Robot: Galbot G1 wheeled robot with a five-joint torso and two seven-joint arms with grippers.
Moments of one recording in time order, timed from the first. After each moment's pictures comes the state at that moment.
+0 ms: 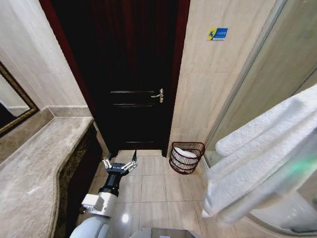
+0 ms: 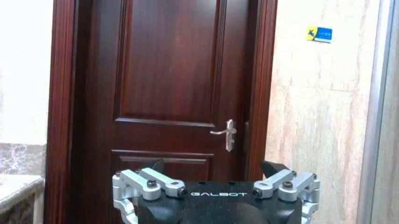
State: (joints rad) left arm 1.88 -1.61 -0.51 -2.49 -0.03 0.04 0.12; right arm -1.52 1.14 1.35 2.48 0.85 0.26 -0.15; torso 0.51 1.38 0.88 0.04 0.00
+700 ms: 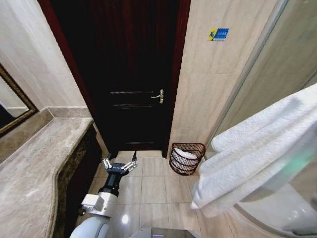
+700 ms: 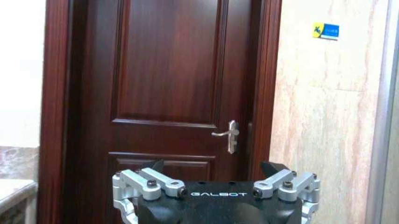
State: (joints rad) left arm 1.88 -1.61 -0.51 -2.49 -0.03 0.04 0.12; right arm -1.51 1.14 1.34 2.47 0.84 0.26 -0.16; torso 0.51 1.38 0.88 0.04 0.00
